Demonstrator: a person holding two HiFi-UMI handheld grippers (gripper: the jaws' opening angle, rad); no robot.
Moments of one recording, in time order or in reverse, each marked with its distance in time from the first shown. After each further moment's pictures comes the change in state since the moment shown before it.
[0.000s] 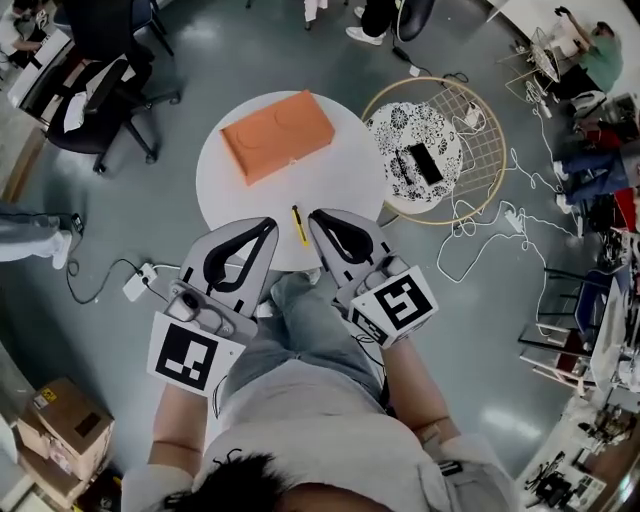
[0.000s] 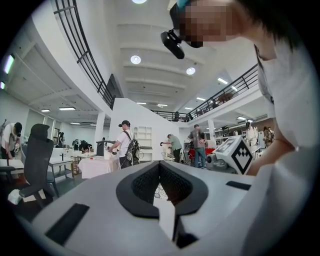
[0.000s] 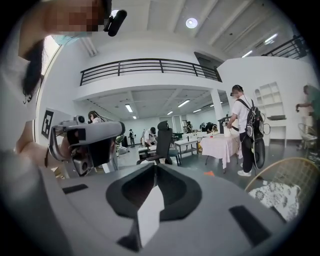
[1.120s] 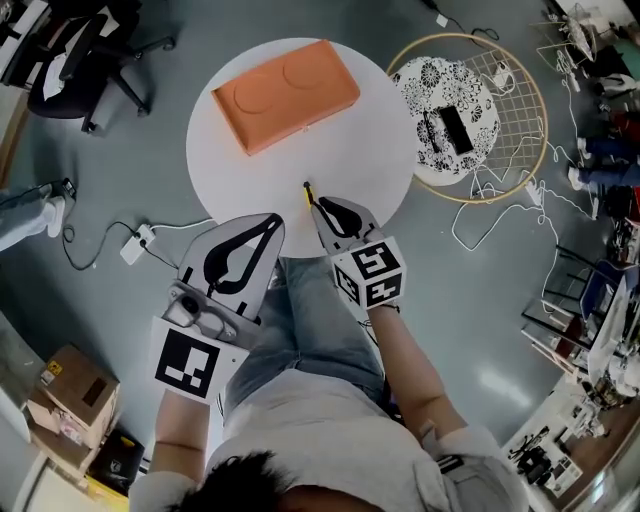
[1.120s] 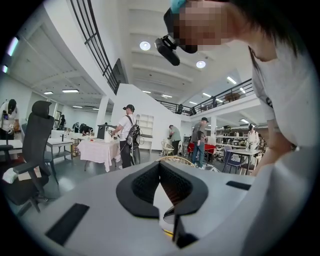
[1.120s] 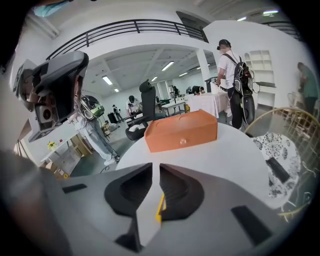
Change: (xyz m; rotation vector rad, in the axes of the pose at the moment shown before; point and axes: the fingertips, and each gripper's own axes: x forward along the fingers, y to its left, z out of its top) left arm 0.035 0.032 -0.077 -0.107 0.126 -0.019; right arm 0.062 -0.058 -0.194 0.190 0.406 -0.093
